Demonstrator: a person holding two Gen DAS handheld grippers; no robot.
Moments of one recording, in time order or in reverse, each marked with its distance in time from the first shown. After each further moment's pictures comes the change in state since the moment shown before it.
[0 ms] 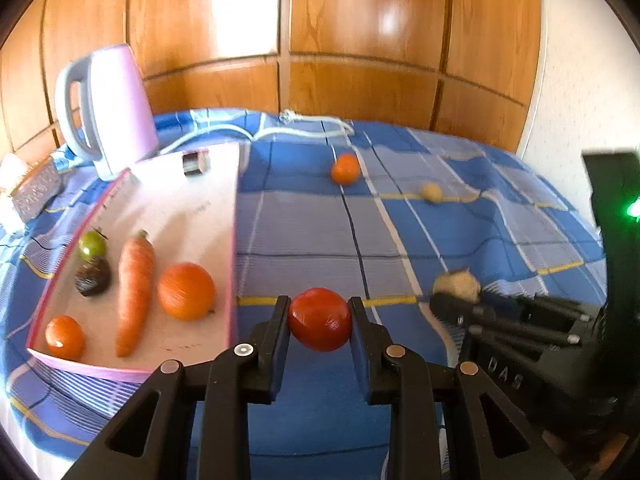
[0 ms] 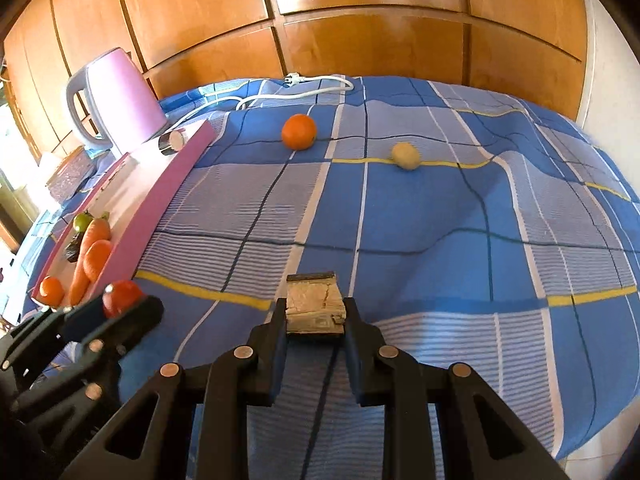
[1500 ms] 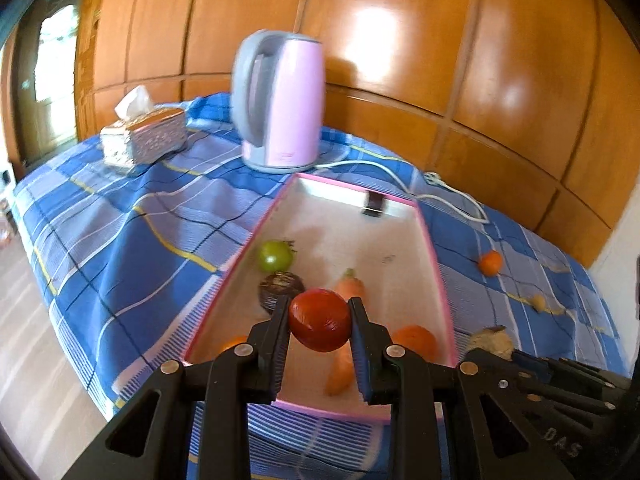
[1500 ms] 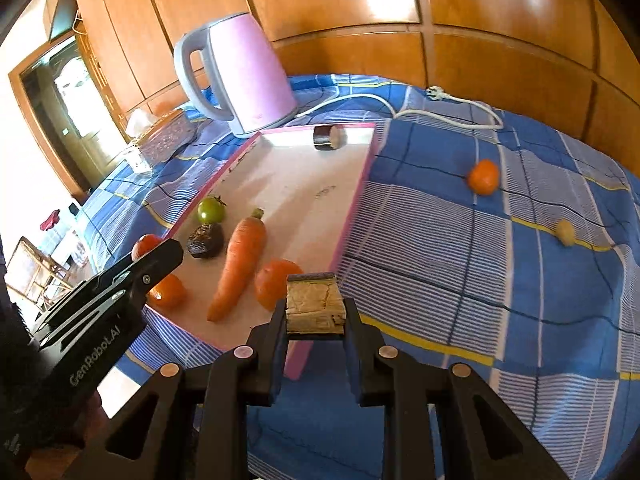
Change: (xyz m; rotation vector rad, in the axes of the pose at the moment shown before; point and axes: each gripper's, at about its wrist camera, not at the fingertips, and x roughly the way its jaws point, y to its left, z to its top) left arm -0.039 0.152 0.005 -0.385 -0.088 0.222; right arm -0.001 0.133 0.037 -0.212 0.053 0.238
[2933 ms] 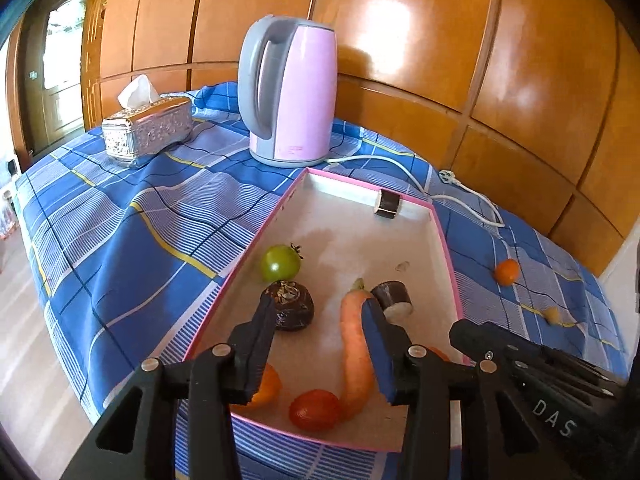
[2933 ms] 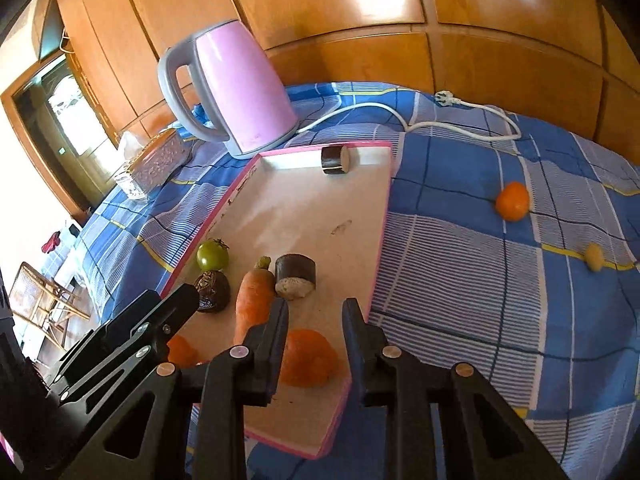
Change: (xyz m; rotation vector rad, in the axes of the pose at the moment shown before) left arm 0.020 -0.005 0.010 -0.005 0.030 0.028; right arm 0.025 0.006 0.030 0.075 -0.017 0.004
